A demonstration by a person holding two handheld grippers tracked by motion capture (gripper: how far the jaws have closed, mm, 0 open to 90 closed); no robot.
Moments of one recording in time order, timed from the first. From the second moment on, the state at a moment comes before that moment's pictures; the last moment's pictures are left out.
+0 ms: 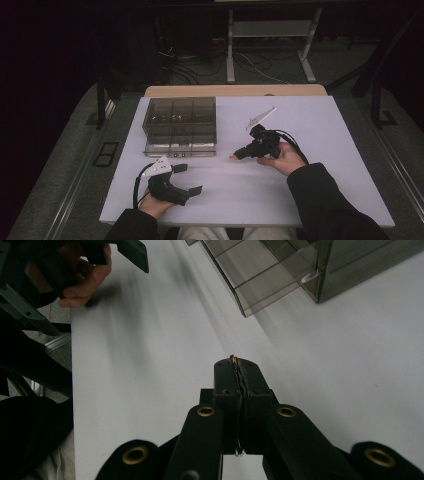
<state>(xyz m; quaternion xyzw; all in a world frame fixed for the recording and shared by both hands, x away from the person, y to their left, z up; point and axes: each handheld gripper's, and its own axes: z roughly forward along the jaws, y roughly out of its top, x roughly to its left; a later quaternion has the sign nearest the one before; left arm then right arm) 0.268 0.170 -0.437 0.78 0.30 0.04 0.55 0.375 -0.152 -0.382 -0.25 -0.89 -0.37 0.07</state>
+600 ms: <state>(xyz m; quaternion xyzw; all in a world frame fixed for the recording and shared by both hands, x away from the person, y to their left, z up) 0.268 0.170 -0.438 0.78 0.30 0.04 0.55 0.382 -0.137 -0.366 -0.23 -0.90 -0.38 0.07</state>
